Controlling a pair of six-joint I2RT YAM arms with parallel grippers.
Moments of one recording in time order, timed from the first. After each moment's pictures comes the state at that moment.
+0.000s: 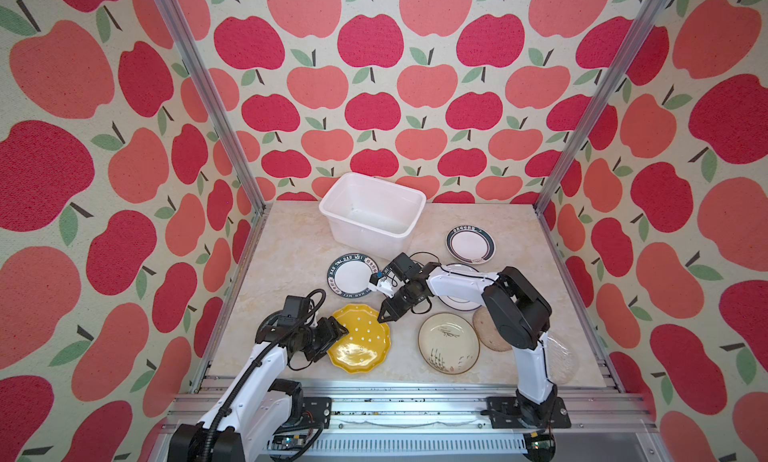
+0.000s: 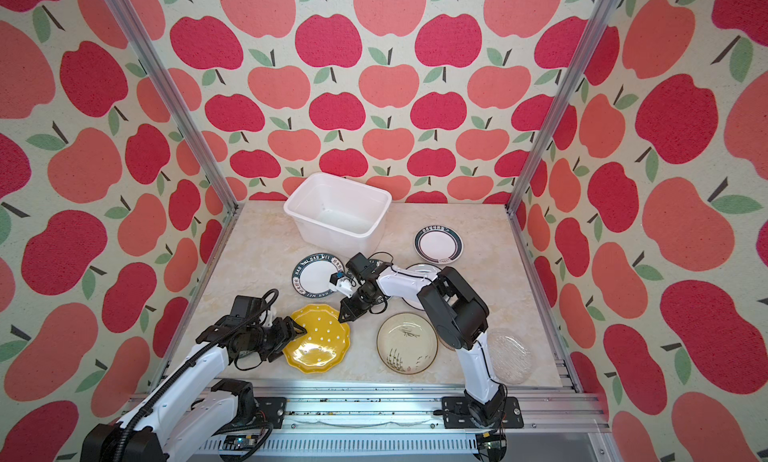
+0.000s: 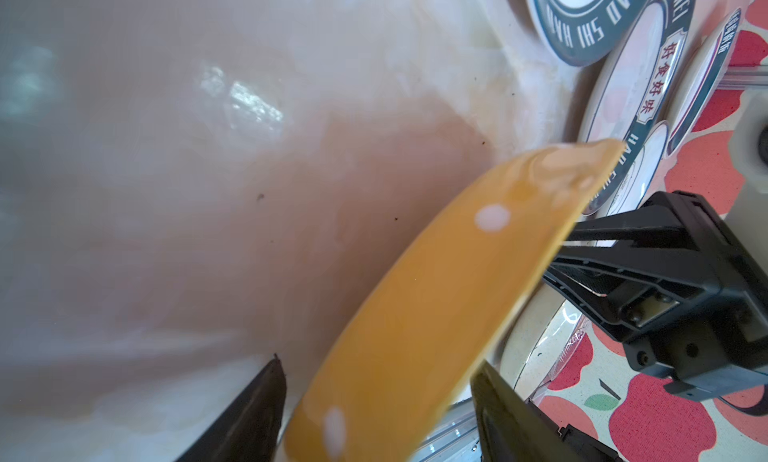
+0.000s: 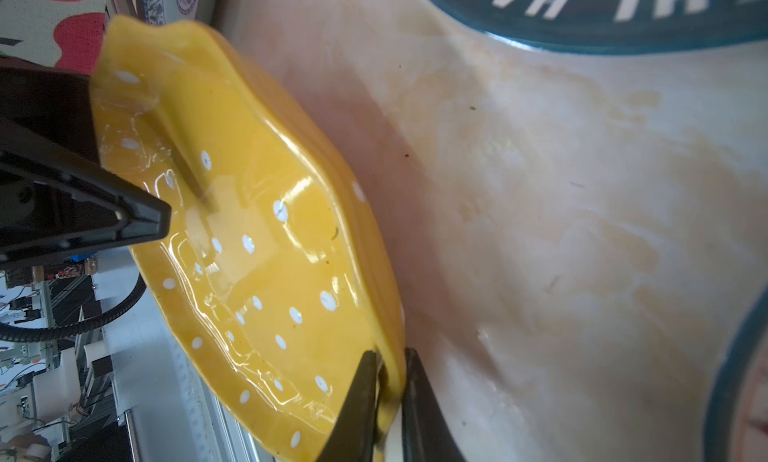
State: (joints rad) left arm -0.15 0.89 0.40 -0.64 0.51 -0.78; right arm 0.89 2.04 1.36 -0.53 -0.64 0.05
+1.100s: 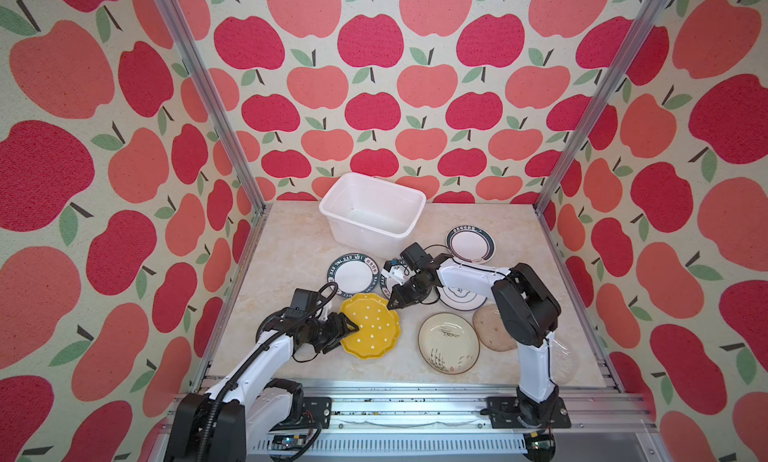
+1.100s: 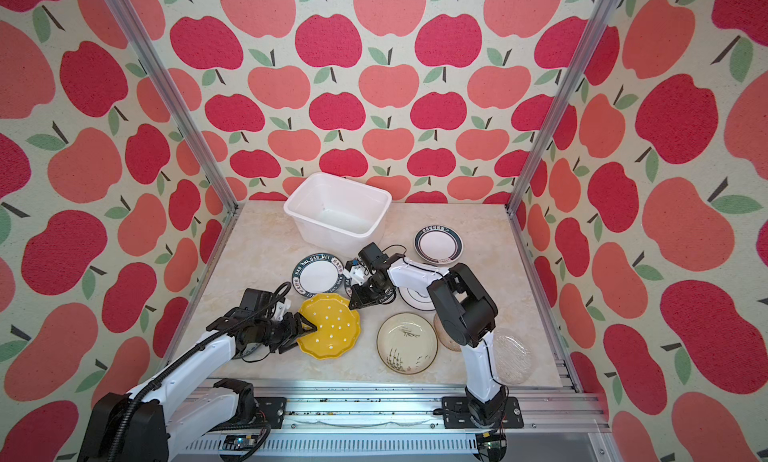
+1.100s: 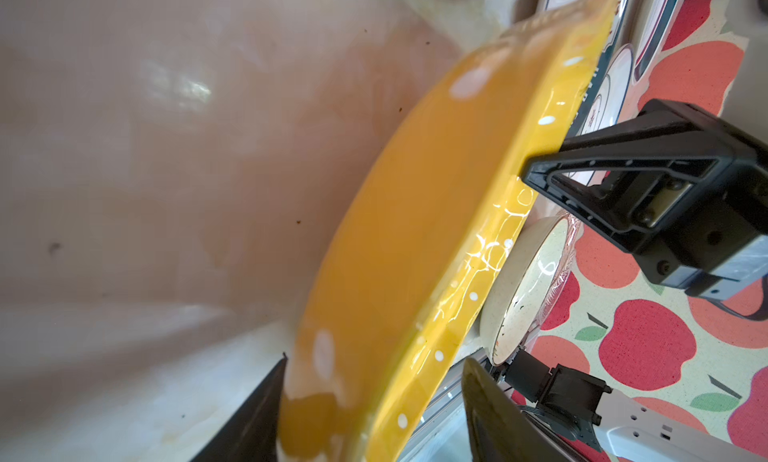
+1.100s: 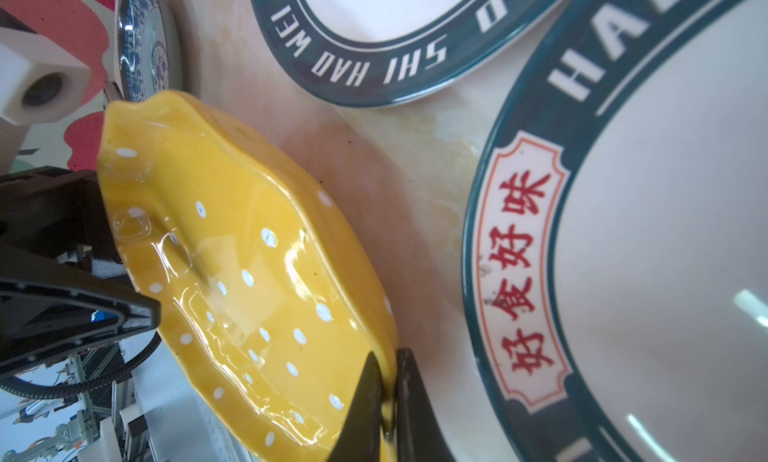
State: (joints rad) left arm -0.21 1.04 0.44 -0.52 0.62 -0.70; right arm 0.78 2.01 1.36 -0.55 -0.61 0.18
